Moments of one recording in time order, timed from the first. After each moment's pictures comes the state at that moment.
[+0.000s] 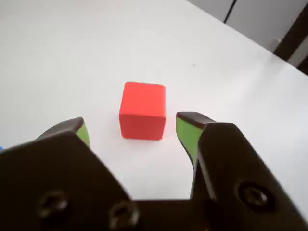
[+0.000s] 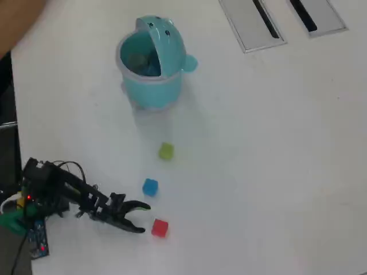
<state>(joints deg) 35.9 88.1 148.7 -37.5 -97.6</state>
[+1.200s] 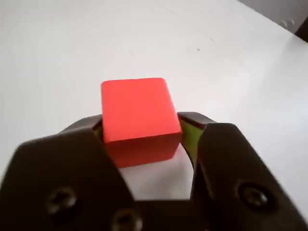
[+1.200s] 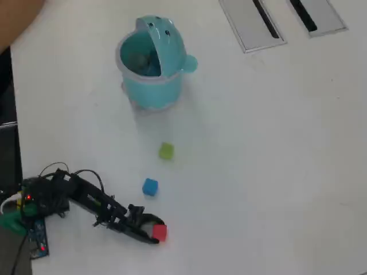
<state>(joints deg) 38.1 67.4 132.0 -37.6 -97.6</state>
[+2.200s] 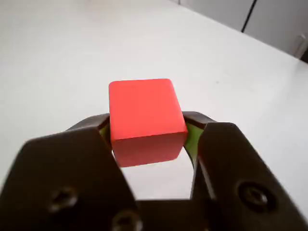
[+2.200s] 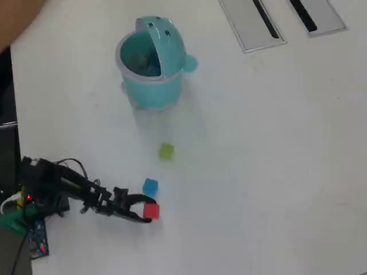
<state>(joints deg) 30.1 95.5 143.7 -27.9 -88.0</state>
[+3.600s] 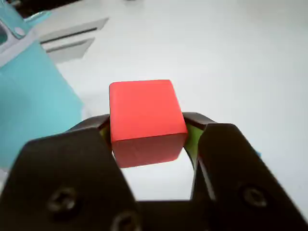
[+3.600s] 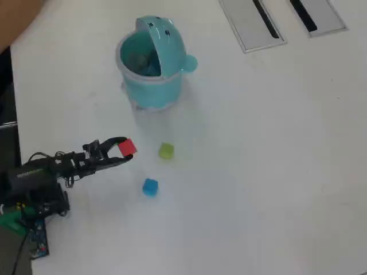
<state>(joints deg) -8.2 131.3 140.4 7.5 -75.7</state>
